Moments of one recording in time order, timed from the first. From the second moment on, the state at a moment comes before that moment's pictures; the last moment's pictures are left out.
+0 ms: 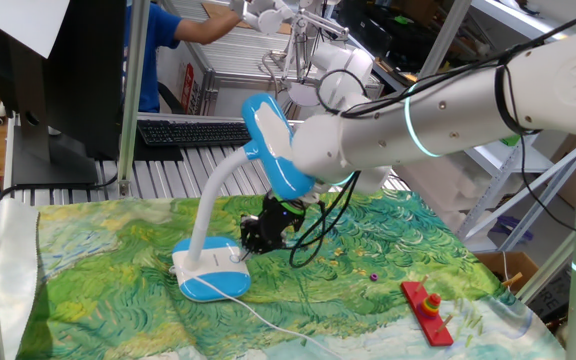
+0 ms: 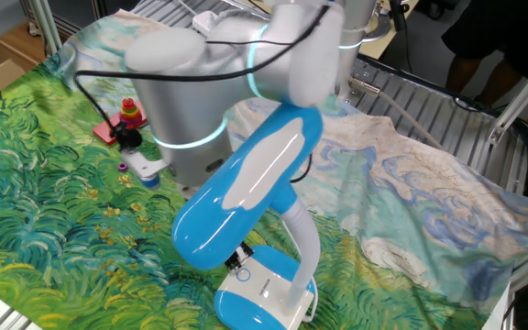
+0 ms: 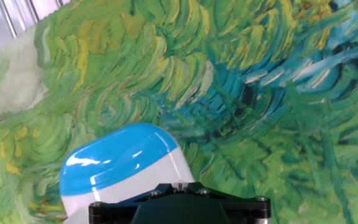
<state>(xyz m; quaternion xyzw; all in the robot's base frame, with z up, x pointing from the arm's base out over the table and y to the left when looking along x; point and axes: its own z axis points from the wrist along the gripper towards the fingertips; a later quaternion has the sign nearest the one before) 0.627 0.095 0.032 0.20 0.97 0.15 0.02</state>
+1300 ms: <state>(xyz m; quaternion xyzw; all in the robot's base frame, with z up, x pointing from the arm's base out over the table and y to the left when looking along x) 0.616 0.088 0.037 0.20 0.96 0.18 -0.01</state>
